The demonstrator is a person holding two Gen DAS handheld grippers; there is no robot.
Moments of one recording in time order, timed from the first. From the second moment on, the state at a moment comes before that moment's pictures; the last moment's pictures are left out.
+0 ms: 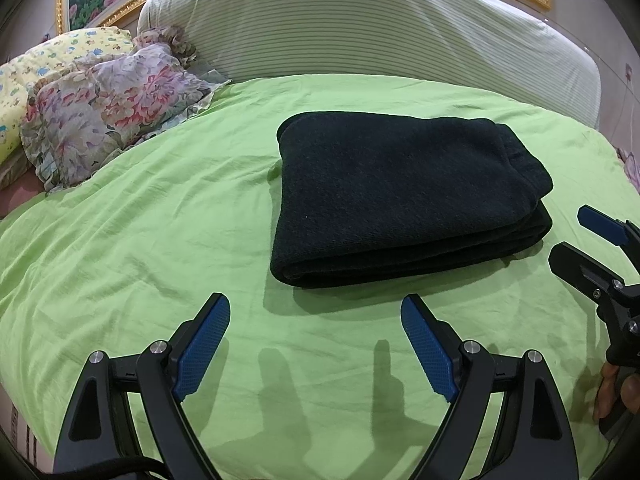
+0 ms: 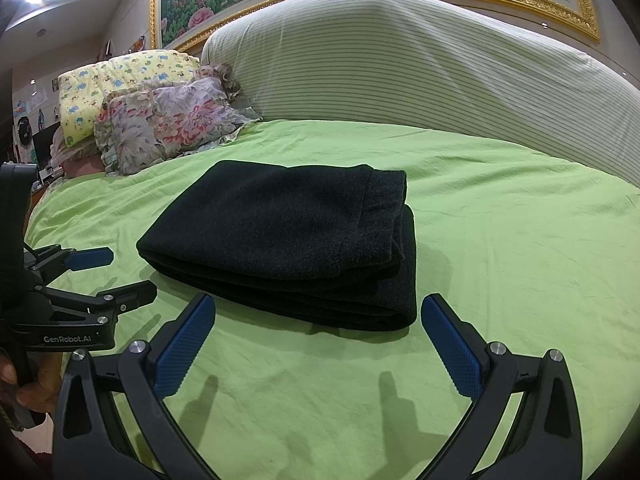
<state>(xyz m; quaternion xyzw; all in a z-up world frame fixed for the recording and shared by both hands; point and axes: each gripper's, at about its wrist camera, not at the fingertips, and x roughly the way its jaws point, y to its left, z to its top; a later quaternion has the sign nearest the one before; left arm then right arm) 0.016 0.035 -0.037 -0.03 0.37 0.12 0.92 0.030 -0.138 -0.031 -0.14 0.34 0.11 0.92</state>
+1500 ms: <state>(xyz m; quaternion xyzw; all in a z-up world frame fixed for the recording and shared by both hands) 0.019 0.034 -0.024 -0.03 0.35 0.14 0.93 0.037 -0.149 -0.025 -0.11 0.34 0.12 0.93</state>
